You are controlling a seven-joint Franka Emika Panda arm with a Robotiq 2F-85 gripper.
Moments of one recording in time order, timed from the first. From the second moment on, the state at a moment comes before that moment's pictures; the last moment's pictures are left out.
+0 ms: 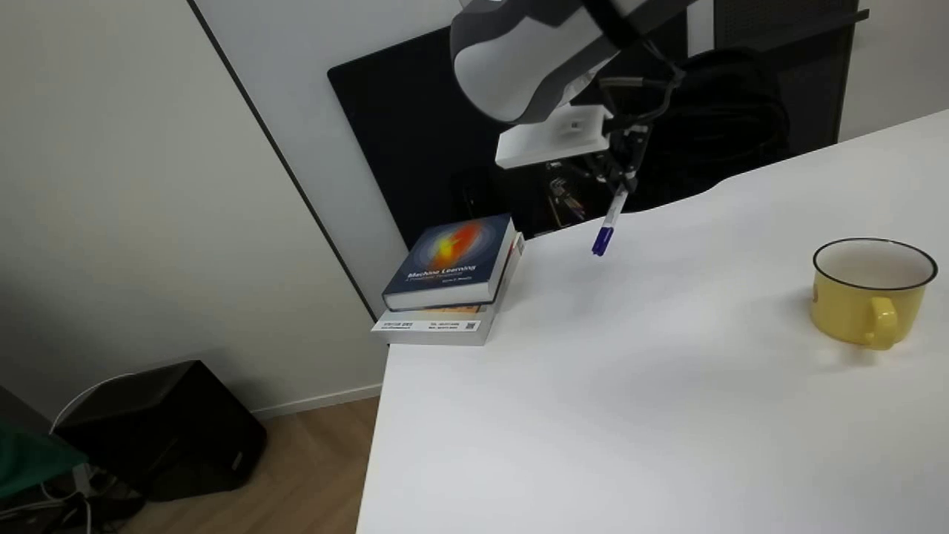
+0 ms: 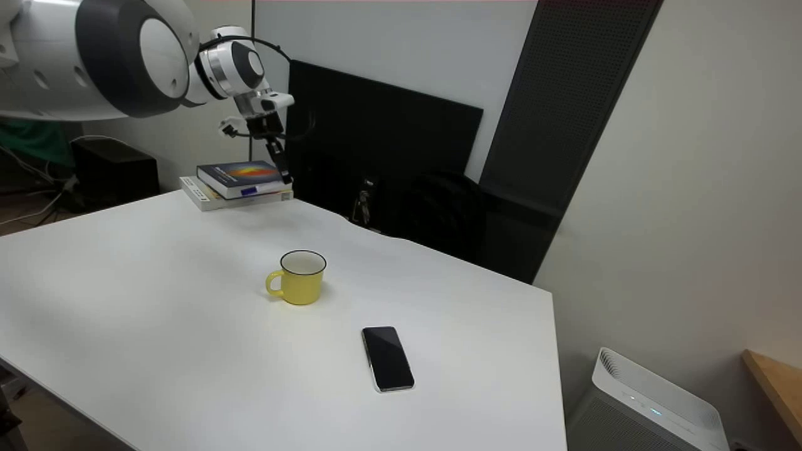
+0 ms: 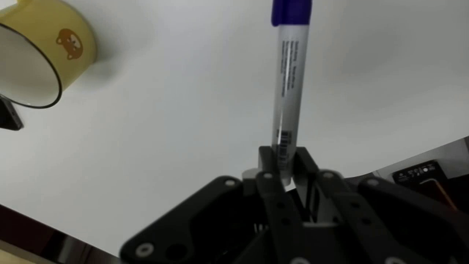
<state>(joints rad) 0.51 1.25 -0.22 -0.55 -0.22 1.85 1.23</state>
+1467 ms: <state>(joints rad) 0.53 0.91 -0.30 -1.07 -0.27 1.86 1.24</state>
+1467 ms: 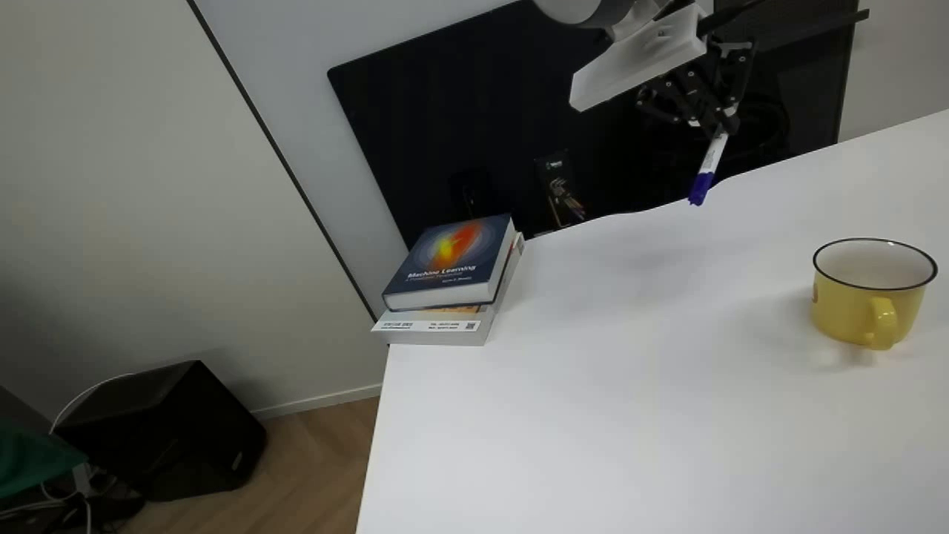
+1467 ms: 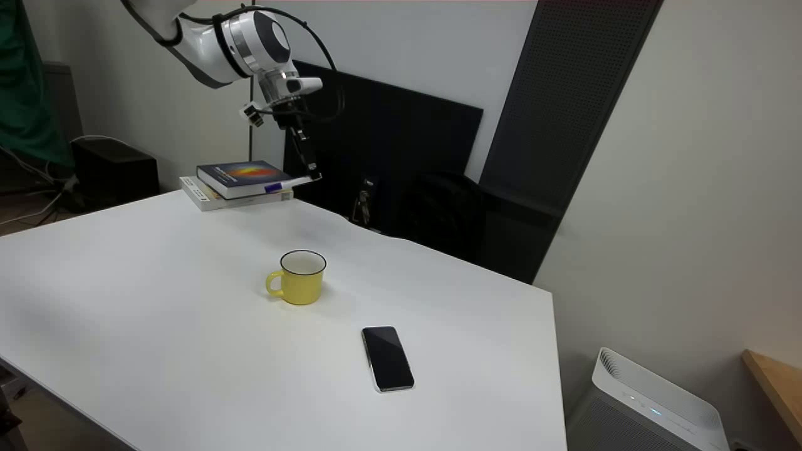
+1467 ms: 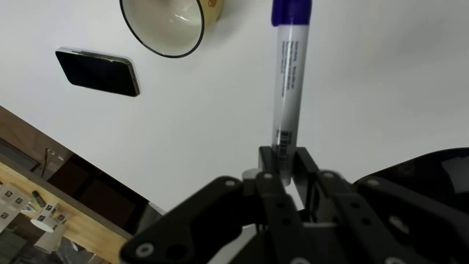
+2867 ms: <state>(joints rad) 0.35 0.26 -0.14 -2.07 -0.81 2.09 1.58</state>
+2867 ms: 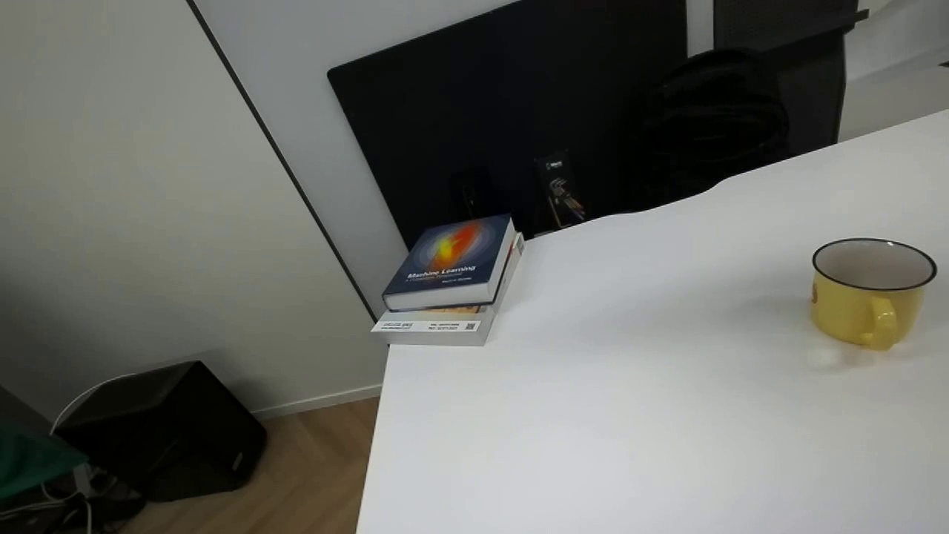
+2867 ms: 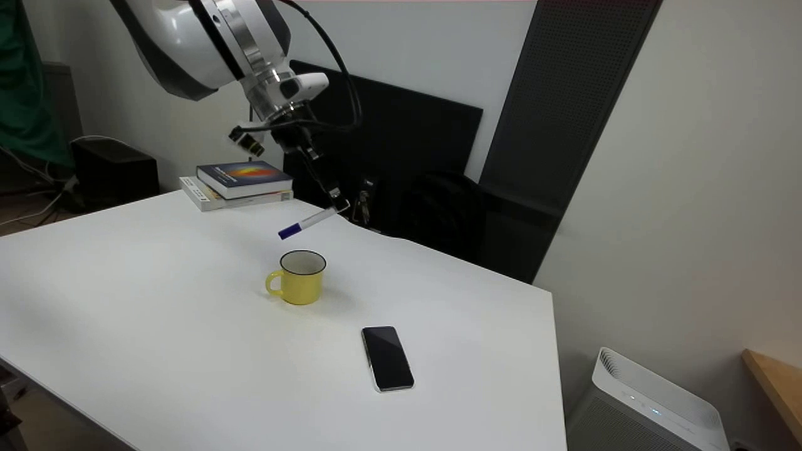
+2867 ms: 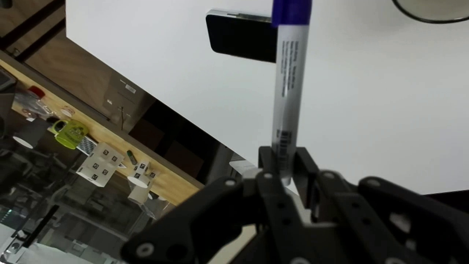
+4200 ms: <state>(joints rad) 0.21 0.40 0.00 -1.93 -1.09 2.17 1.80</state>
